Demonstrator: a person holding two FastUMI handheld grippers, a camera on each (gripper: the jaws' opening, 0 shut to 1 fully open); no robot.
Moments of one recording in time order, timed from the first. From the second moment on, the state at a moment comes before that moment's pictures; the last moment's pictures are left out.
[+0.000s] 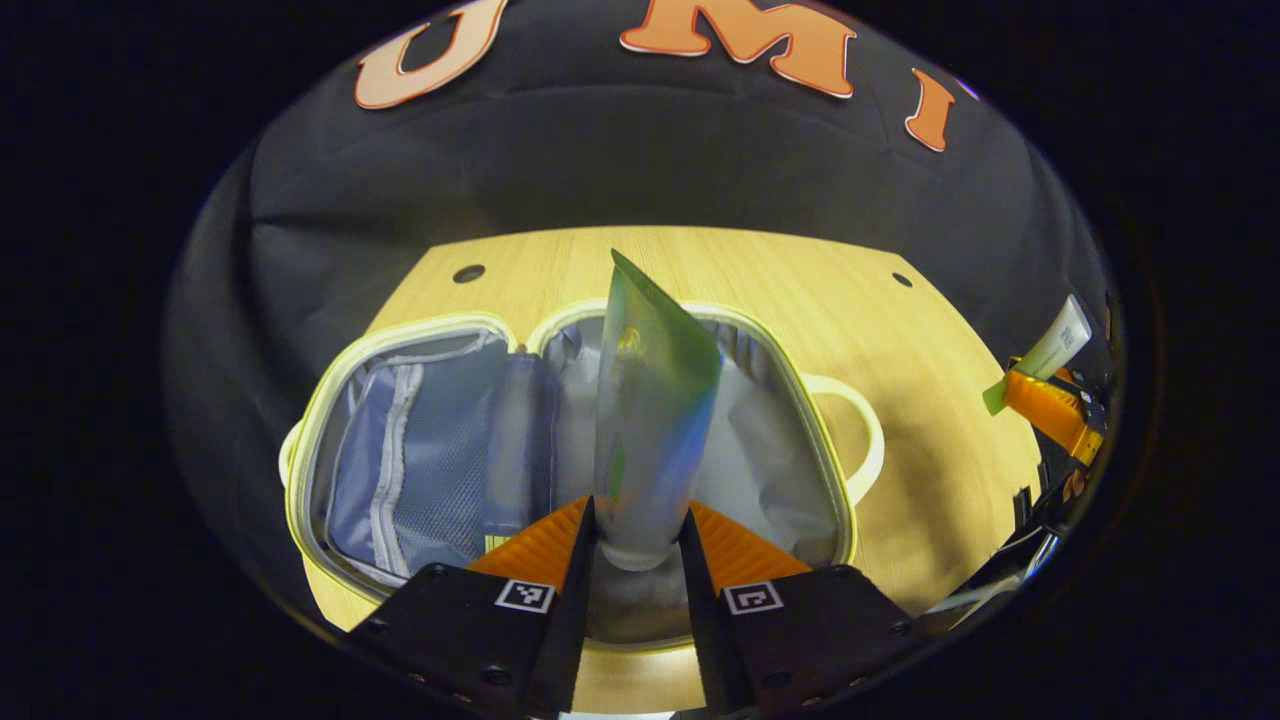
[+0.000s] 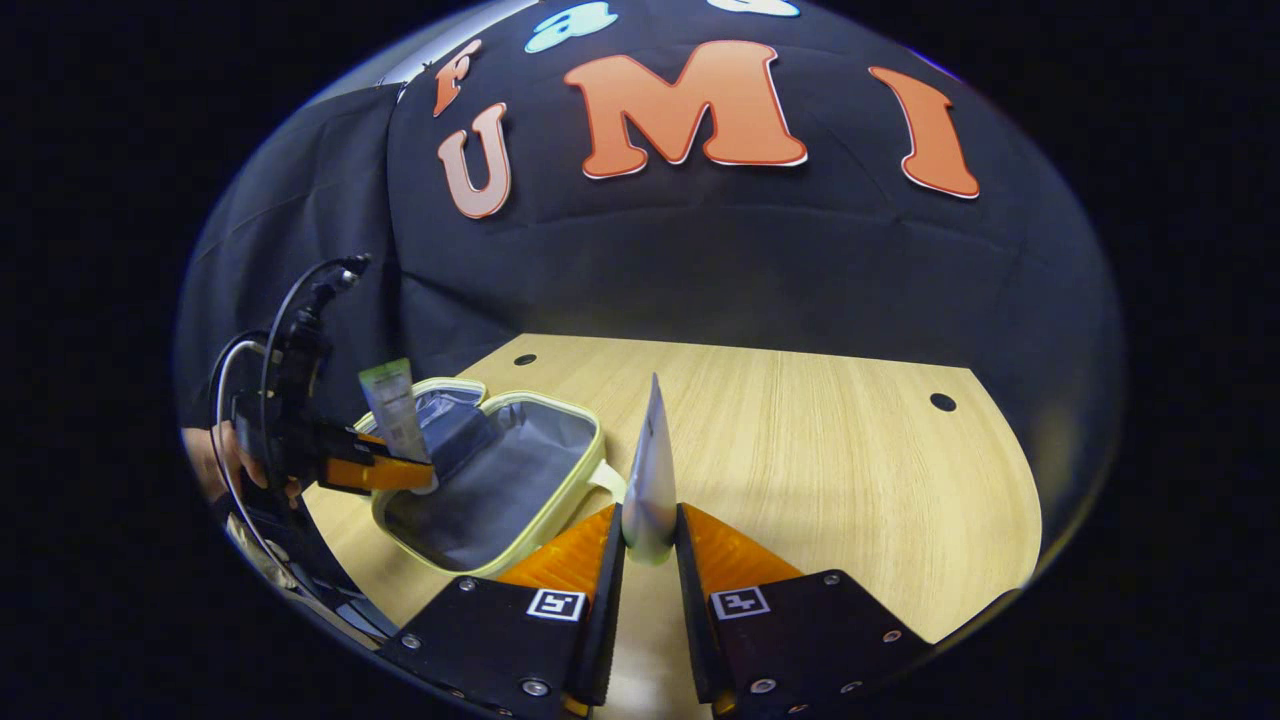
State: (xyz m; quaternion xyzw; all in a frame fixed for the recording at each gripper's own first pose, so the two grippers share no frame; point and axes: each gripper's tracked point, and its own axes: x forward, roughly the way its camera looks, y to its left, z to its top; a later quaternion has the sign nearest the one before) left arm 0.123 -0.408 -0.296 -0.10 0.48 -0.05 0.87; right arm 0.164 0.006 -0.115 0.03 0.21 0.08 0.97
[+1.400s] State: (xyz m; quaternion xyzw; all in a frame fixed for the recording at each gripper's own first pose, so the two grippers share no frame) left arm 0.050 -0.239 -0.235 -0.21 0.44 0.06 0.87; right arm 0.212 0.170 -0.222 0.11 0.42 0.11 0.90
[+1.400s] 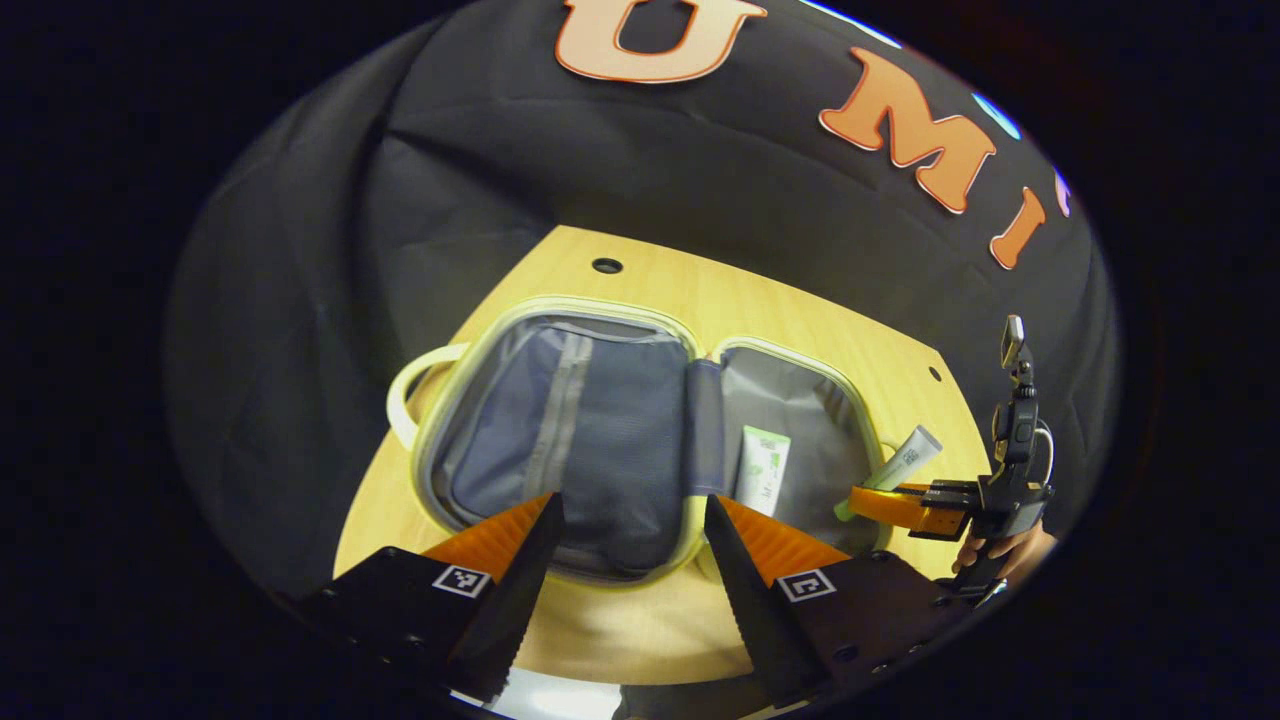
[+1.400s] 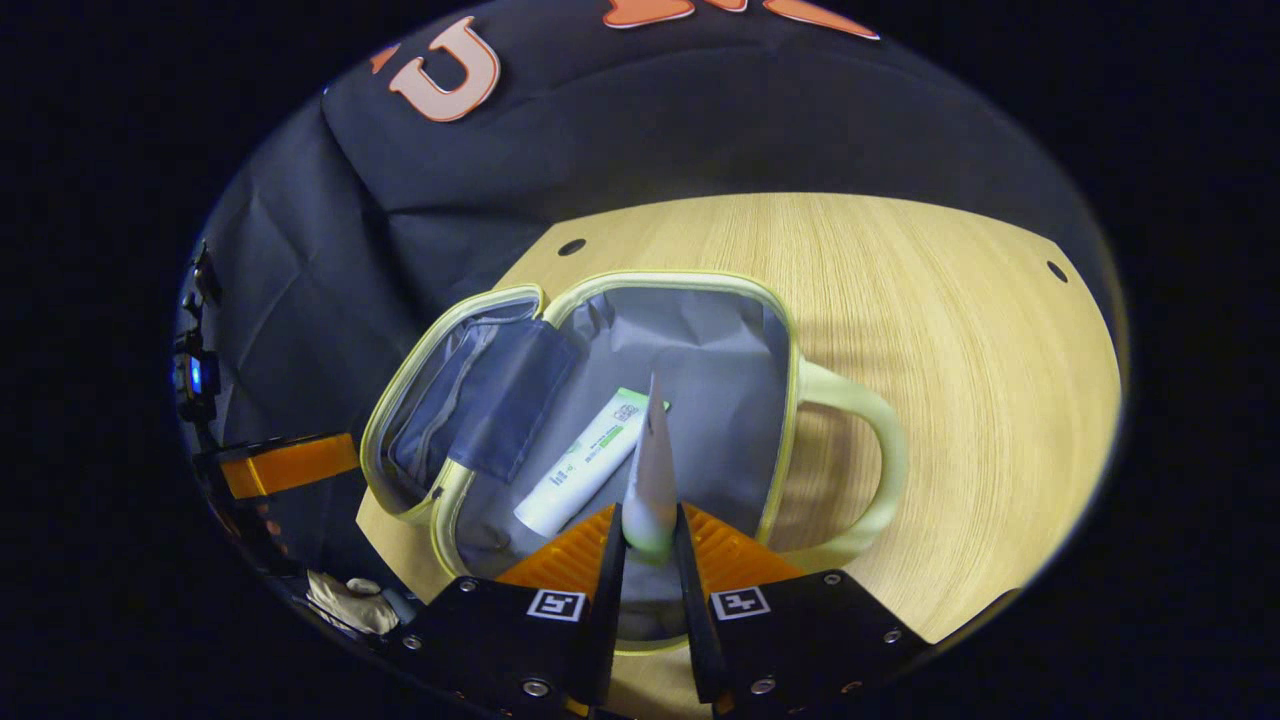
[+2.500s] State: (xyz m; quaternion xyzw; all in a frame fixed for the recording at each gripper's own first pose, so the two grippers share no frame) left arm 0.067 -0.096 -0.227 -0.25 0.40 0.17 0.86; right arm 0.212 0.033 -0.026 0.02 0.14 -0.04 0.99
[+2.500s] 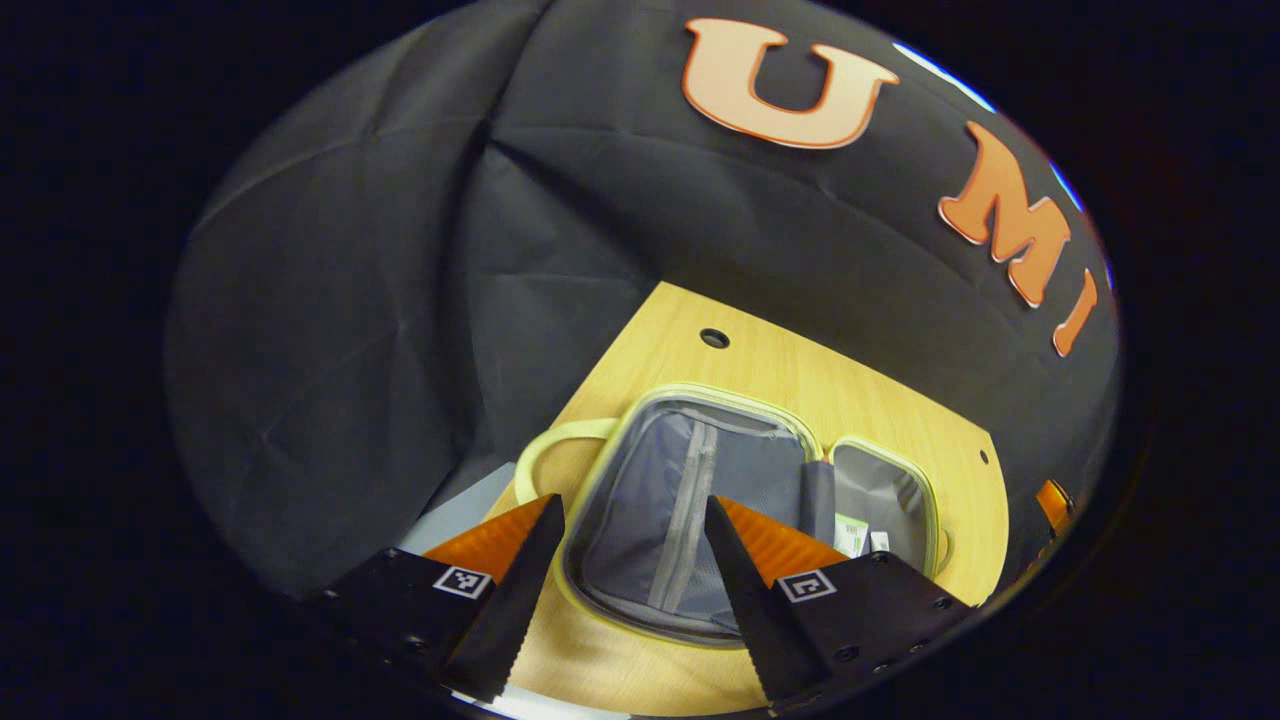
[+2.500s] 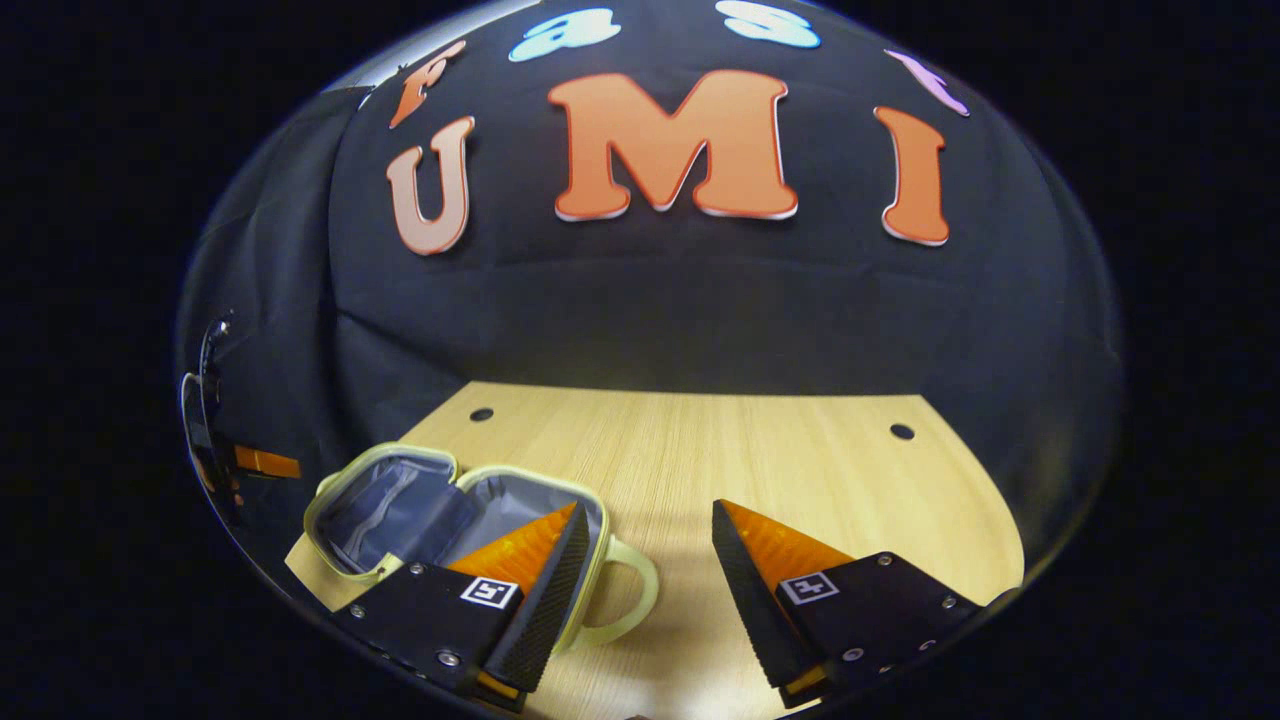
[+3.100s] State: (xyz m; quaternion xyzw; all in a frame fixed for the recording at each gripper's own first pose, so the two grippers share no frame) left arm 0.072 -0.034 -0.326 -0.49 0.38 0.23 0.75; right arm 0.178 -0.024 0.054 -0.03 0.04 -0.11 0.99
